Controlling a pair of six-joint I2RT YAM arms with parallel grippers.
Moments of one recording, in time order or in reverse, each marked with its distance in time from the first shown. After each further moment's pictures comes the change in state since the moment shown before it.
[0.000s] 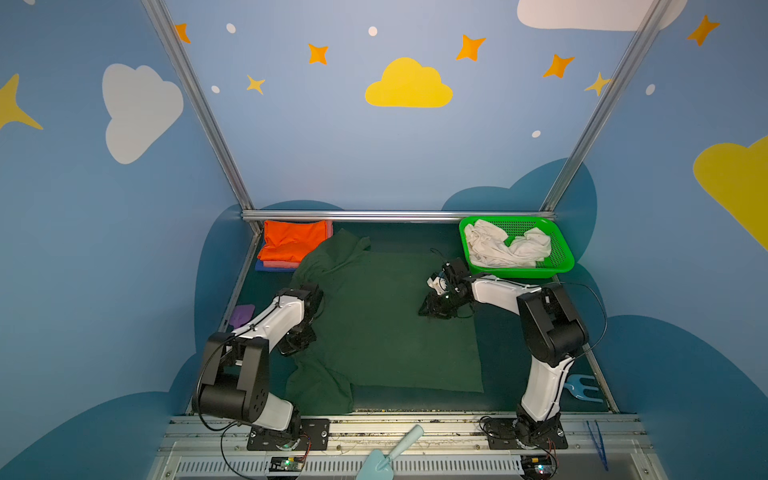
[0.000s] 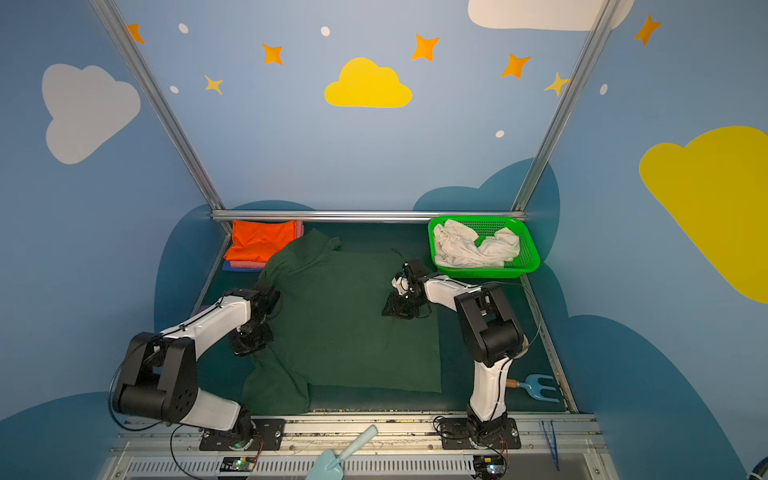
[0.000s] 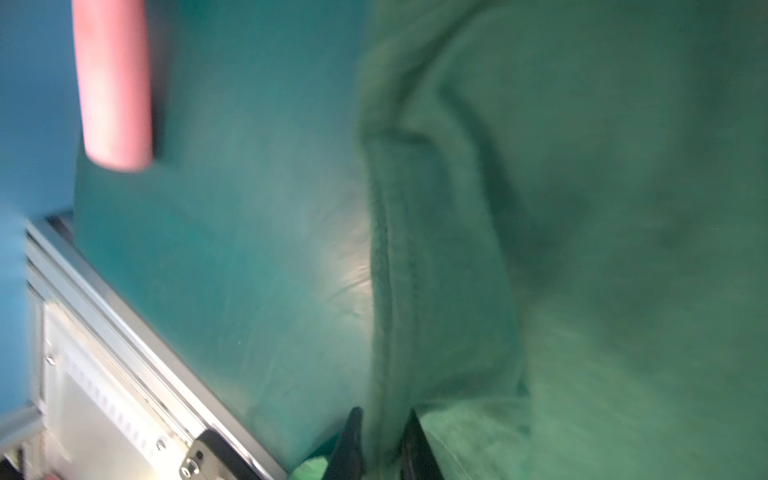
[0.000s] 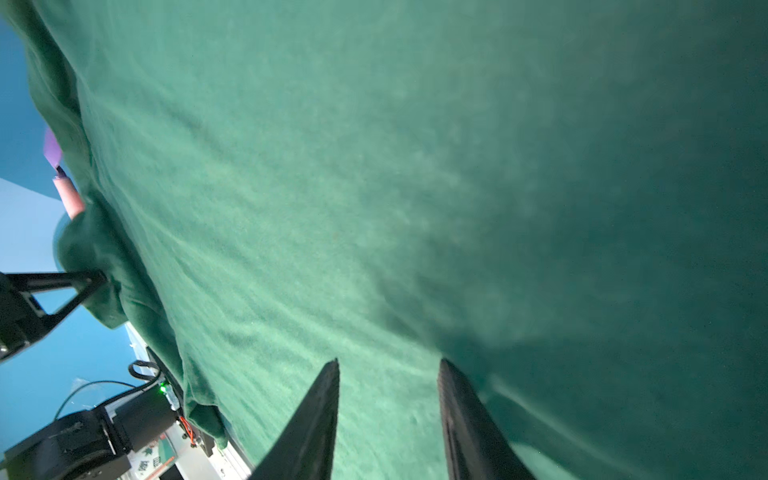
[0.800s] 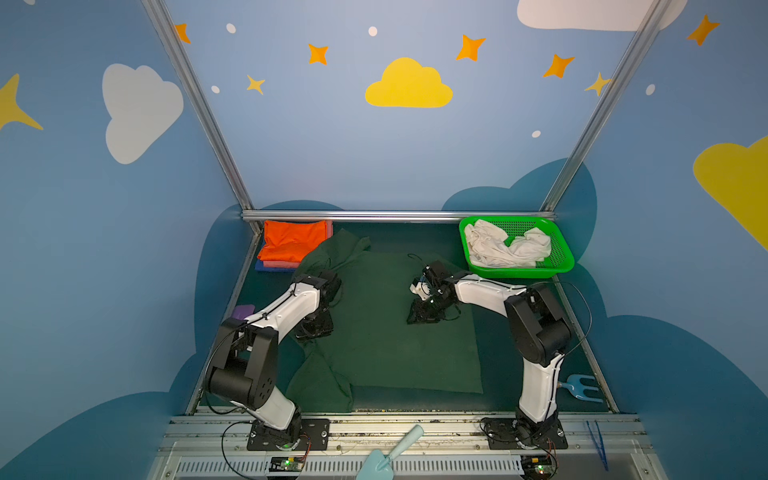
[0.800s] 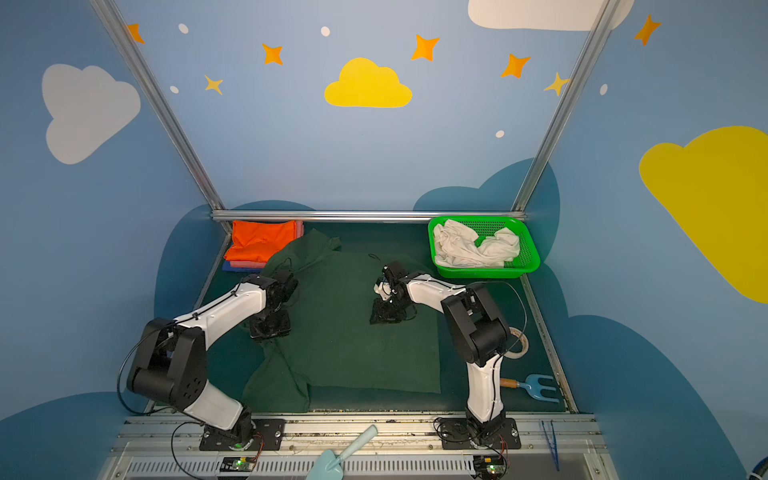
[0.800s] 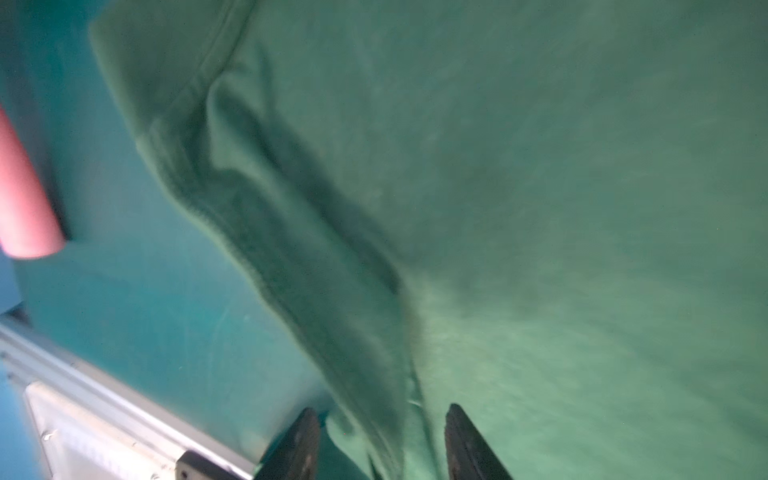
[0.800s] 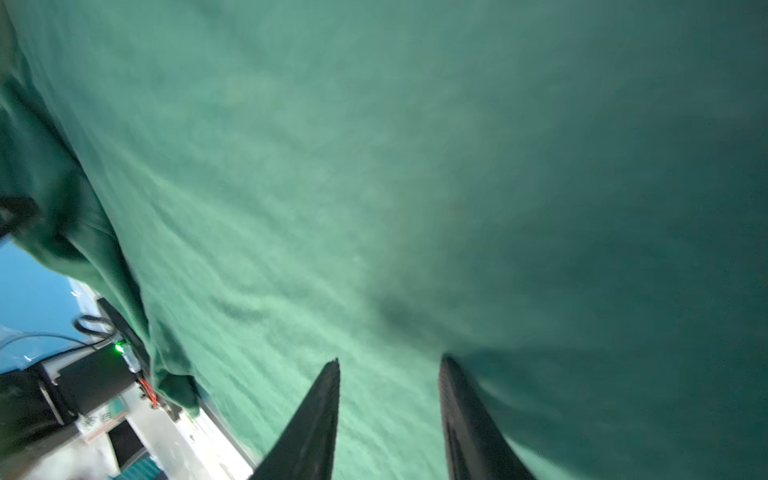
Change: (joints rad) left arm -0.155 0.122 0.180 -0.042 0.077 0.144; right arm 0.128 0.047 0.104 -0.106 0.035 -0.064
